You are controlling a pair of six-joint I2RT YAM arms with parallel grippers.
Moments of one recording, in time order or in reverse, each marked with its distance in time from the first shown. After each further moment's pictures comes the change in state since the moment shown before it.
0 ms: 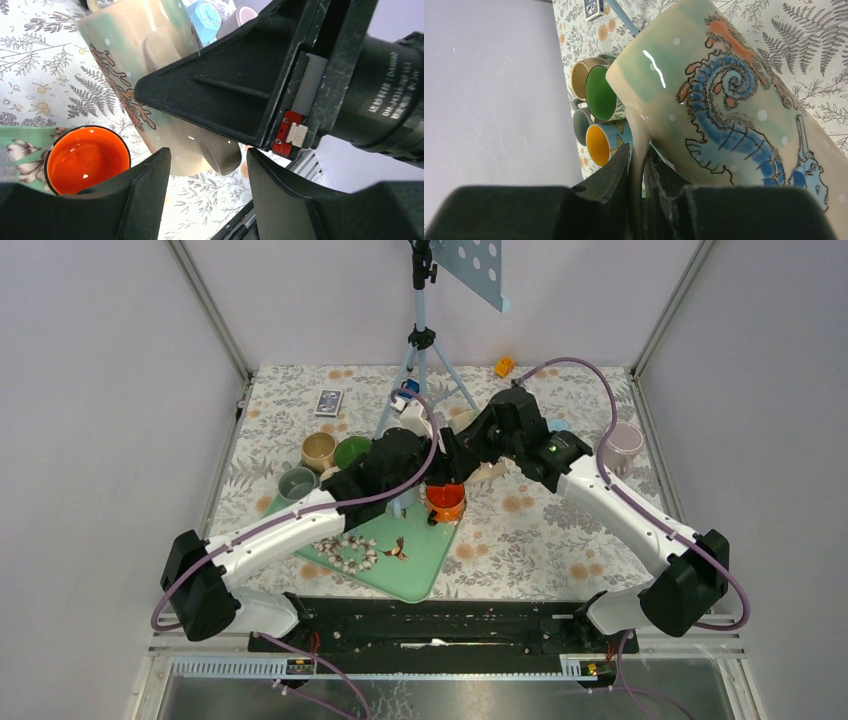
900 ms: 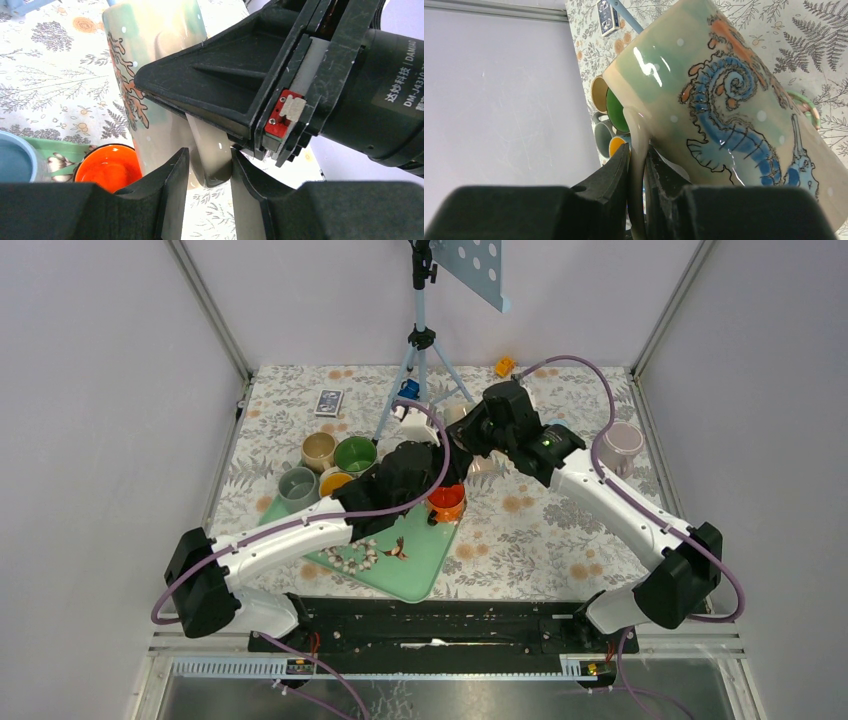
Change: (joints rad) left arm -0.095 0.019 -0.014 0.069 -0.303 0.048; right arm 0.029 0.041 0.073 -0.017 0.056 0.113
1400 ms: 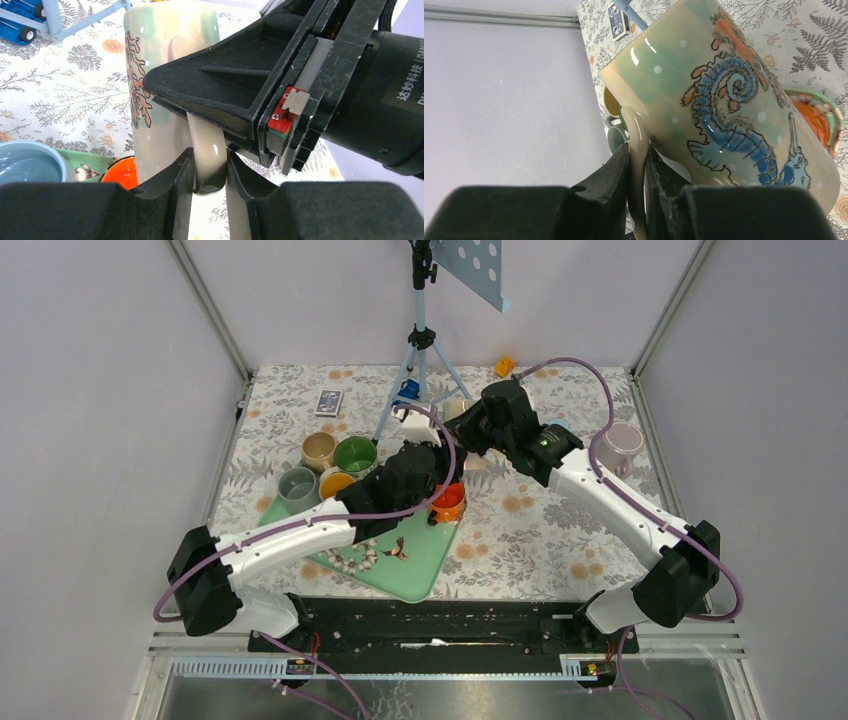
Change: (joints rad) left arm -0.010 0.010 -0.004 0.026 -0.109 0.077; right arm 0.006 0.011 0.000 0.039 0.007 0.054
